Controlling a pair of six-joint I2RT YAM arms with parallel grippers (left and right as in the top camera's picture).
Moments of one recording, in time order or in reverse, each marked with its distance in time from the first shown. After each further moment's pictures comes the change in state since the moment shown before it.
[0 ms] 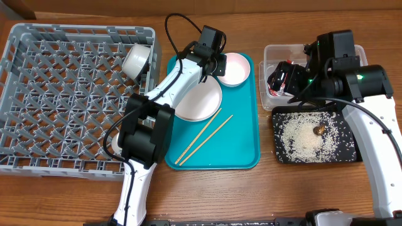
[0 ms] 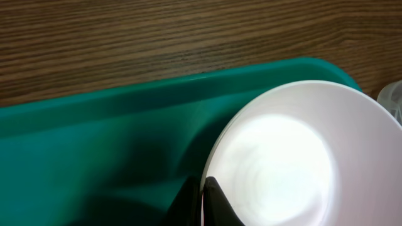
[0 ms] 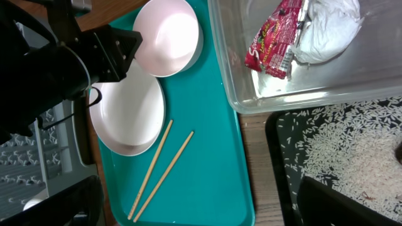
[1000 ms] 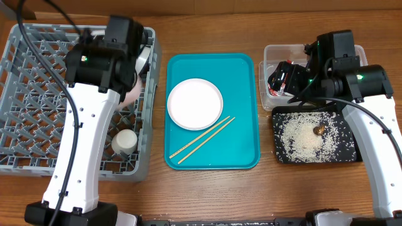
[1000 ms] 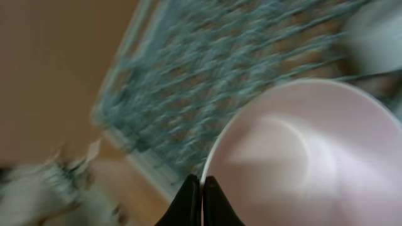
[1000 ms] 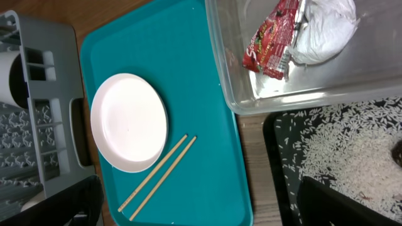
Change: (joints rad) left arm 0.228 -0.697 0.034 -1.145 -0.792 -0.249; right arm 0.000 0.000 0.000 0.000 0.008 0.000
